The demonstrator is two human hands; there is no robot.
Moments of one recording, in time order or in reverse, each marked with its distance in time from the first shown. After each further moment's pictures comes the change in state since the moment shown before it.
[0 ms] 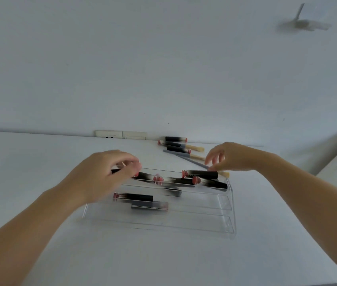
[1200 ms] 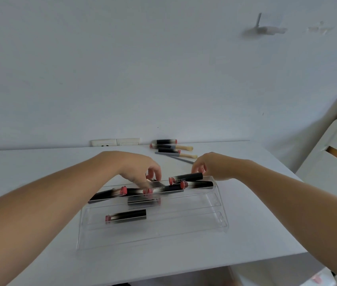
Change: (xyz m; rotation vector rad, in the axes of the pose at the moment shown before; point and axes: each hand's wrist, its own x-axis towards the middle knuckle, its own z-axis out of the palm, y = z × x) left_hand 0.093 0.036 0.039 0.457 -0.807 0.084; right_hand -0.020 -0.016 0.036 -0.132 0.009 -0.073
